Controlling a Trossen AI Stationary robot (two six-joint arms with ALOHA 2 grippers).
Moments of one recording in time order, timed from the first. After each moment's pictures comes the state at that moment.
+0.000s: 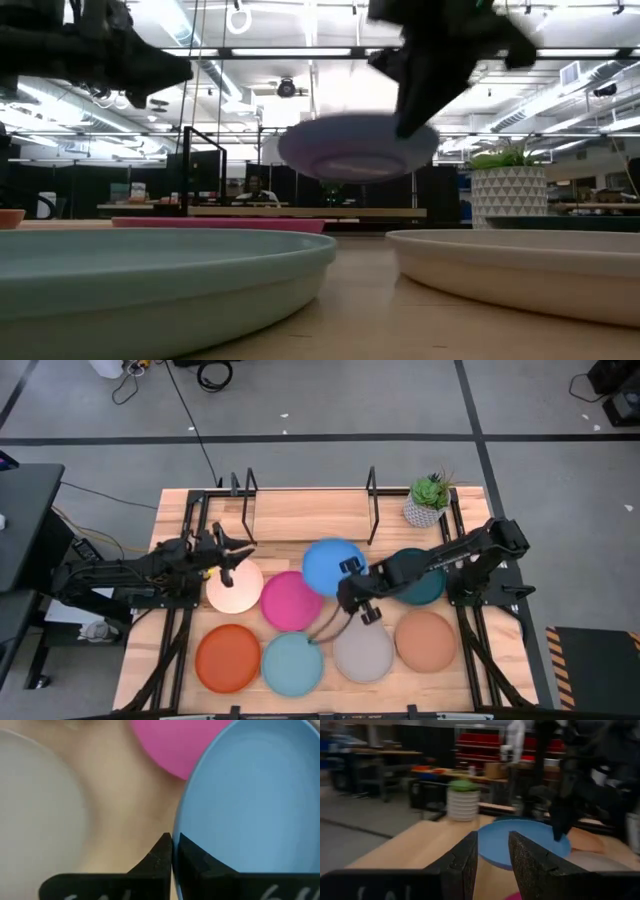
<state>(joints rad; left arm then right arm) 0.12 0.33 0.14 0.25 -0.19 -0.09 0.21 1.68 1.25 -0.71 0.24 -0.28</state>
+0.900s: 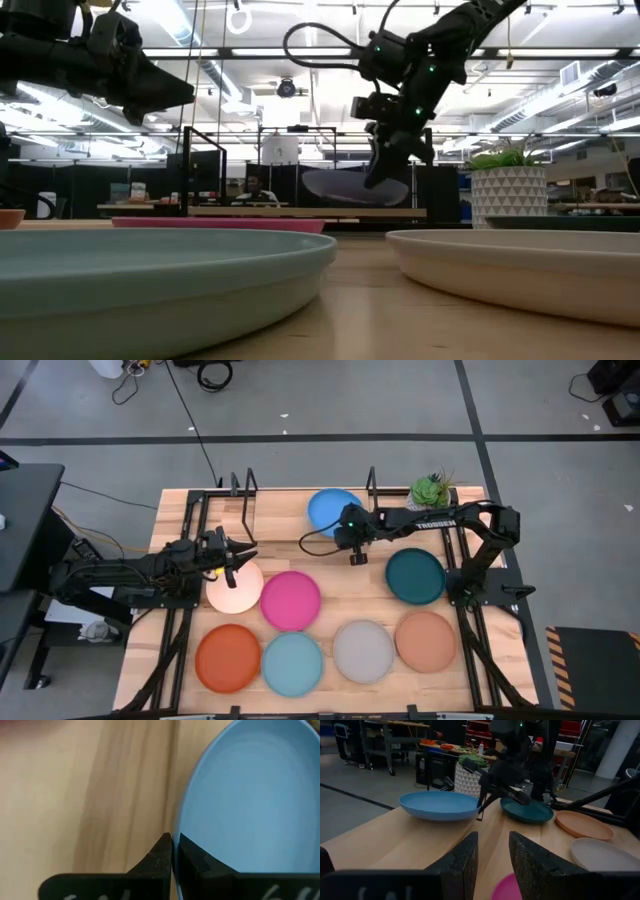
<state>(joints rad) 0.12 0.39 0.14 0.18 -0.22 -0.17 -0.30 1.68 1.08 -0.34 0.12 -0.54</state>
